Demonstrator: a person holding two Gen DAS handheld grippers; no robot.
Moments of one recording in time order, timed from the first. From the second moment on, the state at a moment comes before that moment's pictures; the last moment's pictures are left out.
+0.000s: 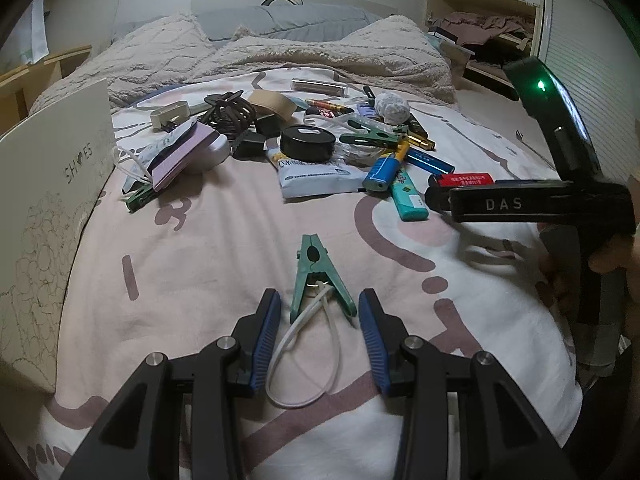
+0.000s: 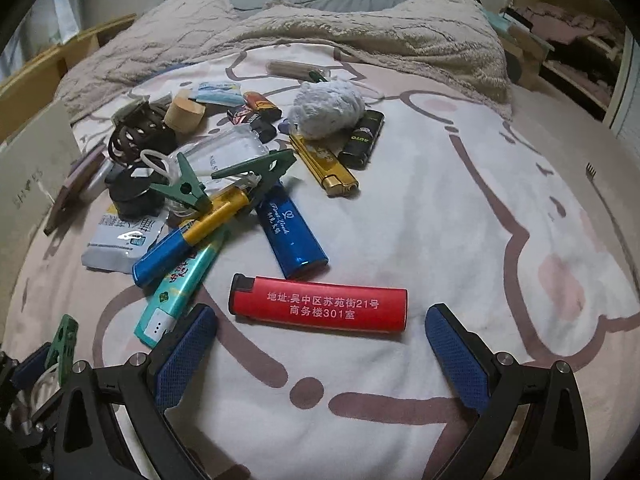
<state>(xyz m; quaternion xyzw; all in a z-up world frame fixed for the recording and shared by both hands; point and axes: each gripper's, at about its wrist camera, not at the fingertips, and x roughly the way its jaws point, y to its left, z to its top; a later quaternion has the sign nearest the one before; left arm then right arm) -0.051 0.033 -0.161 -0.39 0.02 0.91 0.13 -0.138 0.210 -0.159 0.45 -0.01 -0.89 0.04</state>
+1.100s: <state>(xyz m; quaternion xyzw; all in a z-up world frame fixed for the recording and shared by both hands) -0.045 0.024 -0.152 -0.36 -0.01 0.92 0.14 -0.123 0.216 -0.152 0.39 -0.03 -0.92 0.03</state>
